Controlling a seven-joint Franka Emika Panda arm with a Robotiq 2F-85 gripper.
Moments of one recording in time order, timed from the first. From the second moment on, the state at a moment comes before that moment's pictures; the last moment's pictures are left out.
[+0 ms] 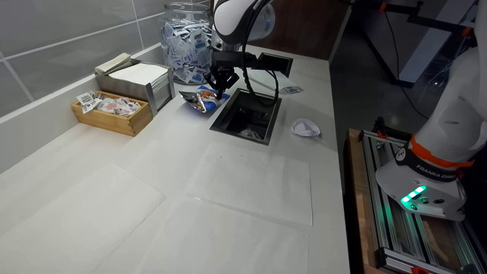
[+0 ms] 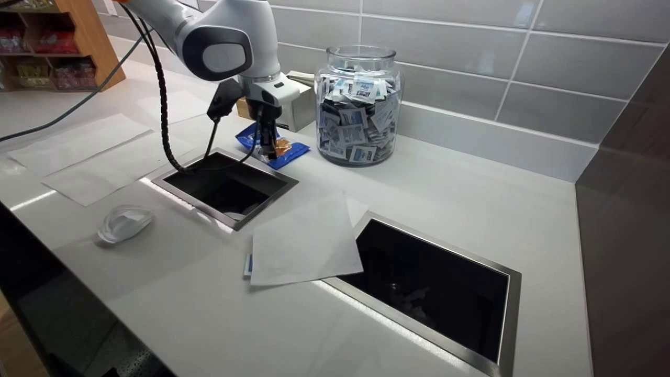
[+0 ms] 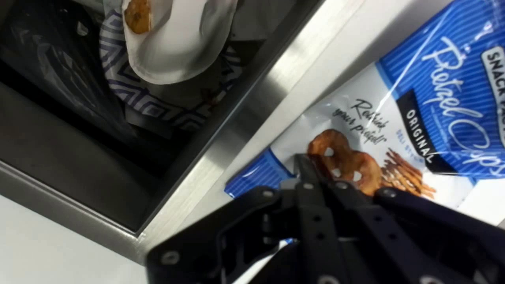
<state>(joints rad) -0.02 0.47 -0.14 -1.91 0.20 2.45 0.53</state>
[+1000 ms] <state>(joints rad) -0.01 0.38 -0.14 -1.92 0.18 2.45 0.54</state>
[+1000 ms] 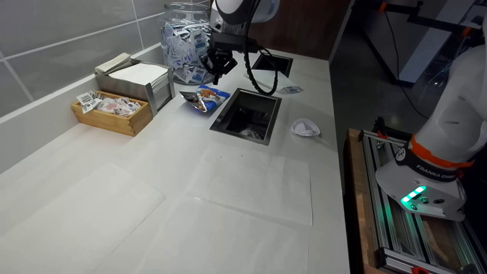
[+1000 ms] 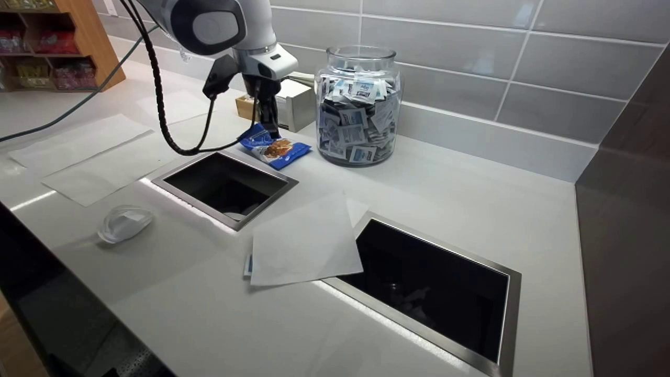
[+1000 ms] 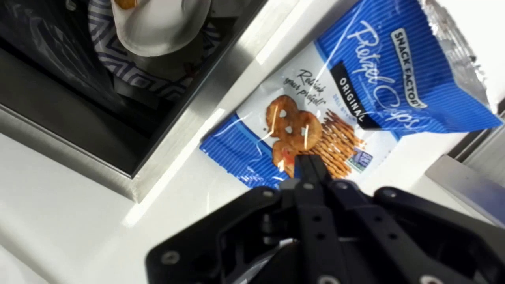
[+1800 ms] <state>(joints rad) 0.00 0.22 -0.14 -2.00 0.09 2.40 0.72</state>
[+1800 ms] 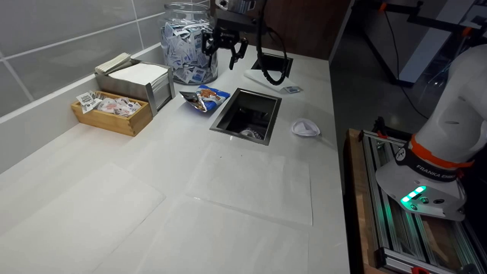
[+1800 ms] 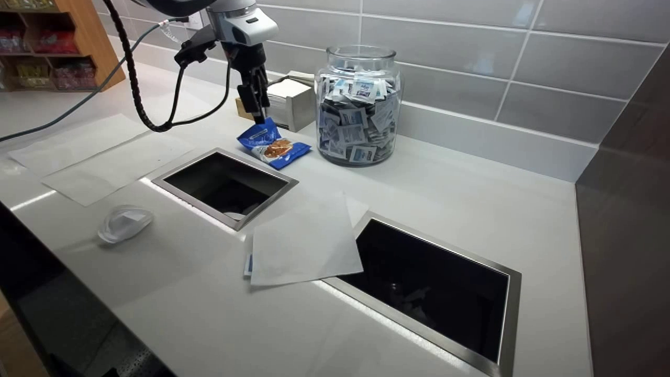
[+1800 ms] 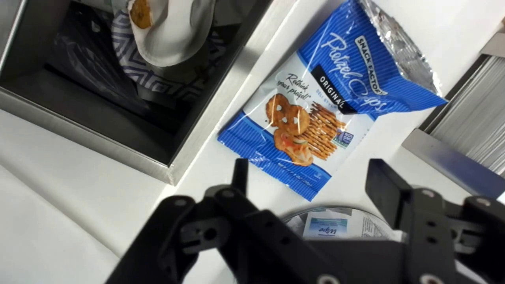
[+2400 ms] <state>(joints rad) 0.00 0.16 -0.13 -2.03 0.03 2.31 0.83</state>
